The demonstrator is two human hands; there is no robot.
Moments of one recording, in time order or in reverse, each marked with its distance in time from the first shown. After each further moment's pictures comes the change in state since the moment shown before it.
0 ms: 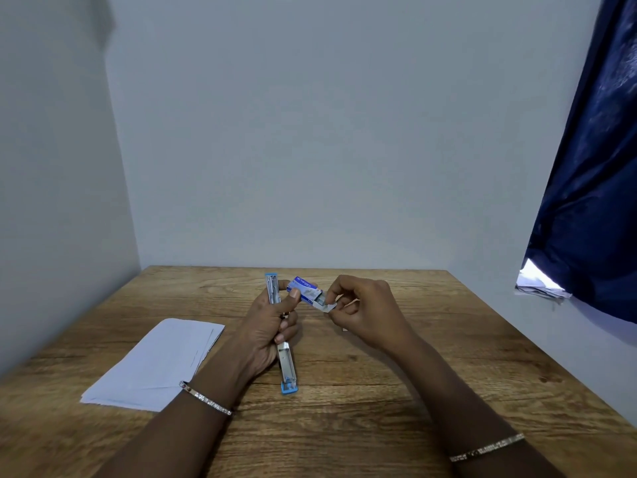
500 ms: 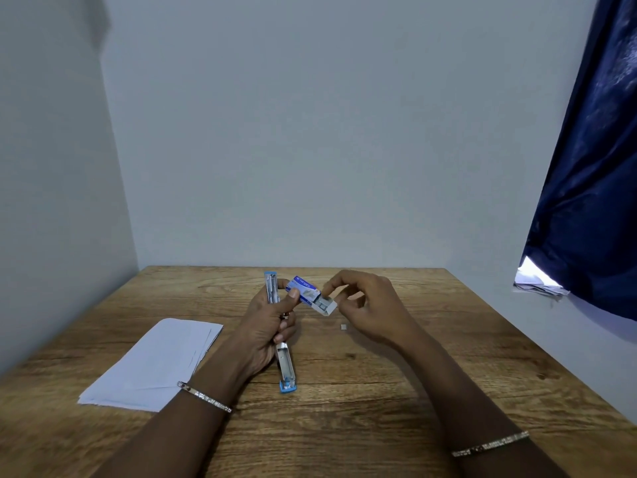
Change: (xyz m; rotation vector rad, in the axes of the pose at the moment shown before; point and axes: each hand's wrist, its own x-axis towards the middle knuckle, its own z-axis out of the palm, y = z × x) left_hand -0.003 0.002 0.002 0.093 -0.008 0.038; right_hand 0.002 -0.002 -0.010 0.001 -0.052 0.072
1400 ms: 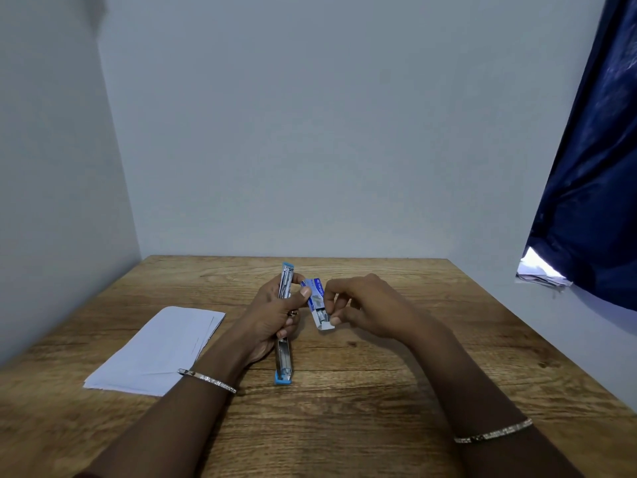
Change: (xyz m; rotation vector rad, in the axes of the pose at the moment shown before) left_hand -0.006 0.000 -0.002 0.288 -0.136 0.023; right_hand -0.002 -0.005 -0.010 -0.238 -0.375 0.010
